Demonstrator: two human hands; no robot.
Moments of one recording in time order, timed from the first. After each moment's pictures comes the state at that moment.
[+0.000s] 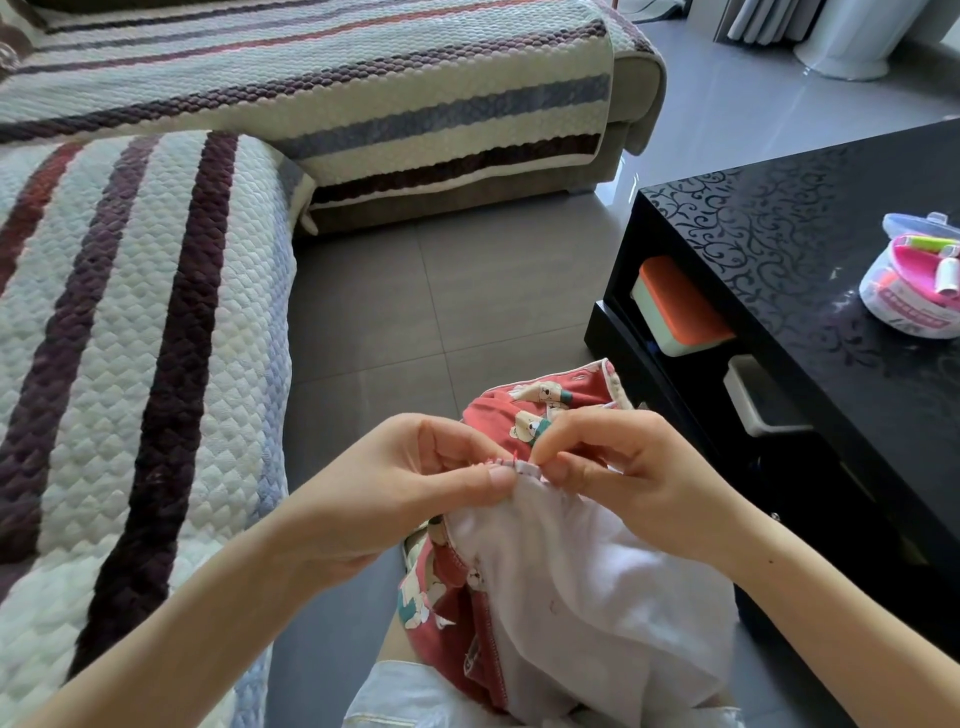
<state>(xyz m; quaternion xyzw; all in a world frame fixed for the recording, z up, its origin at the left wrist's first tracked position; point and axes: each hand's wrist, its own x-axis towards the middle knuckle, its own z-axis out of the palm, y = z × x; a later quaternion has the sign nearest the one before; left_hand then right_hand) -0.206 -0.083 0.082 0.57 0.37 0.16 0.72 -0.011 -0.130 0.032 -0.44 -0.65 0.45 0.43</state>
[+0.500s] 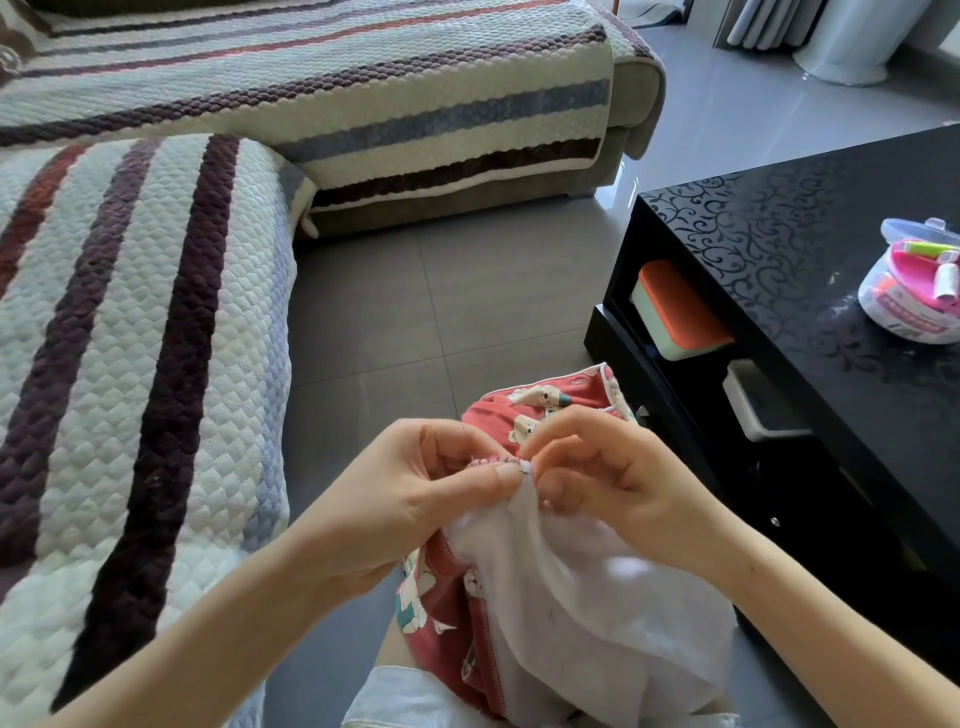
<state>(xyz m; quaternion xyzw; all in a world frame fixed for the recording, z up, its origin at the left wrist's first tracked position) -0.203 -0.086 0.072 0.55 0.37 0.21 0.71 -0.011 -0.133 0.019 -0.39 -0.58 0.53 0.48</state>
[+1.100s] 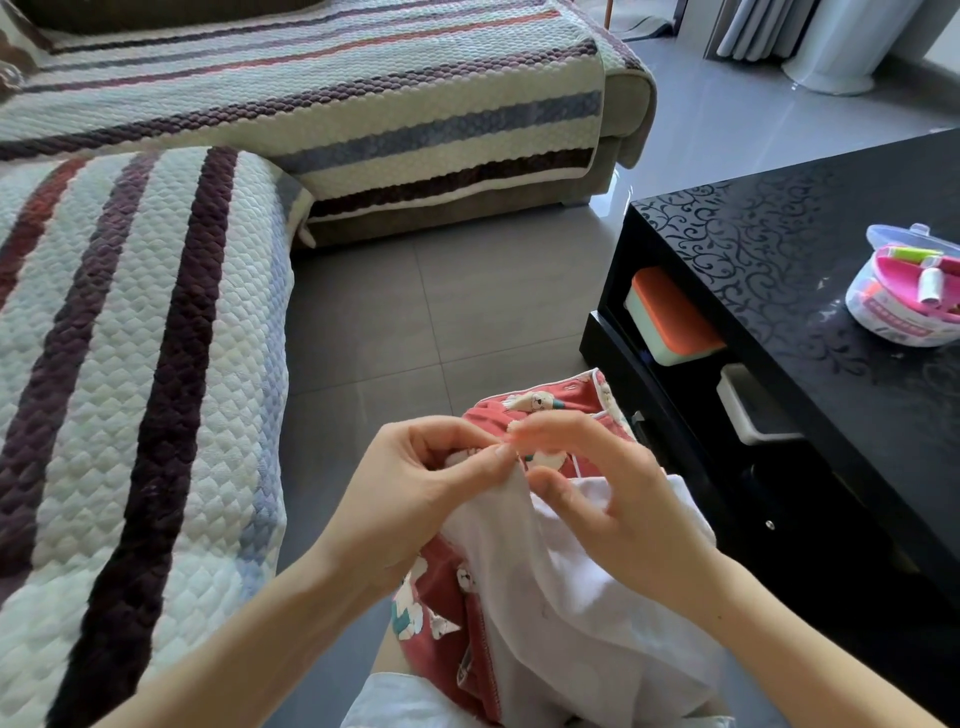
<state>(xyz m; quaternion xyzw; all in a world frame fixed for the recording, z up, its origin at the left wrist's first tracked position) -0.189 -0.091 0.061 0.56 0.43 0.31 0.64 -0.023 -0.141 0.018 -0.49 -0.66 0.28 0.49</state>
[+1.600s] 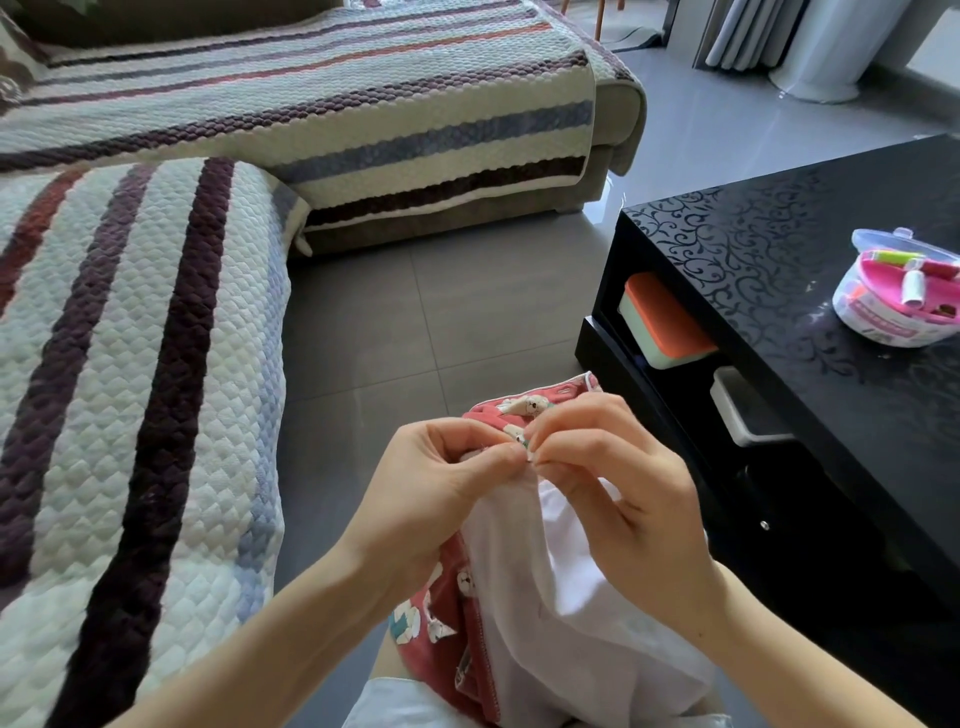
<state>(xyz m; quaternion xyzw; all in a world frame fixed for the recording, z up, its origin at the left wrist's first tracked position) -0.172 -0.095 0.064 0.53 0.45 0.32 0.65 -0.029 -0.141 0.025 -0.42 -0.68 0.11 0.59</state>
